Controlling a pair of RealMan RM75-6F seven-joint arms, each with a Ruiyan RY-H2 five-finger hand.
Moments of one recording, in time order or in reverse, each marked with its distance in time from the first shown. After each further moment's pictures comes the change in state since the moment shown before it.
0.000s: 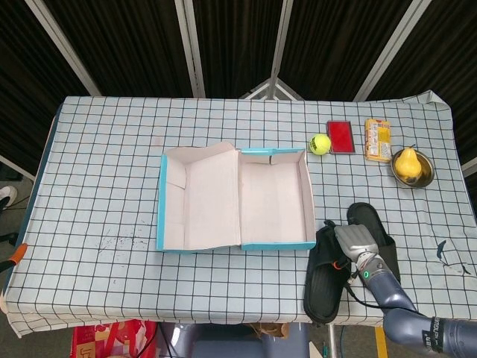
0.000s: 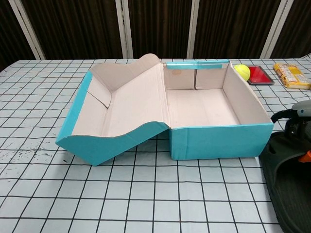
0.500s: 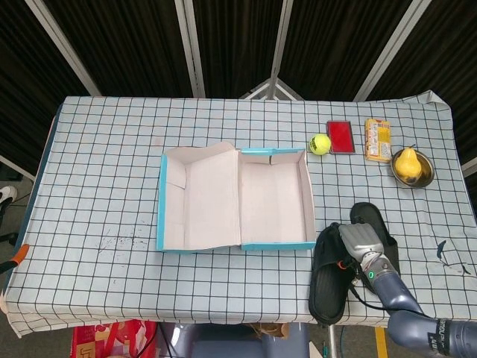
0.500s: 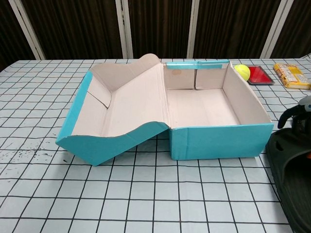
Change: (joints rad) left arm -0.001 0.000 0.001 -0.003 -0.002 -0.005 0.004; right arm 0.022 0.055 -0.032 -0.046 -0.015 0.024 0.018
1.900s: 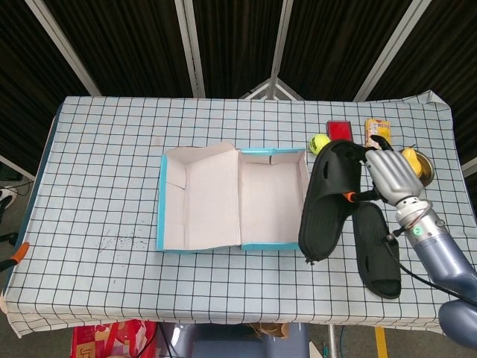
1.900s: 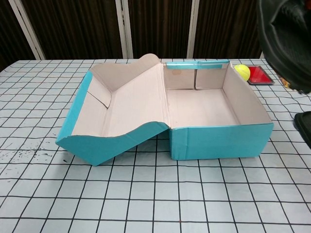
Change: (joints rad) left arm -0.007 -0.008 -0.003 0.021 0.010 -0.003 -0.025; right arm -0.048 0.373 0.316 -0.022 -0.397 -0.067 0.658
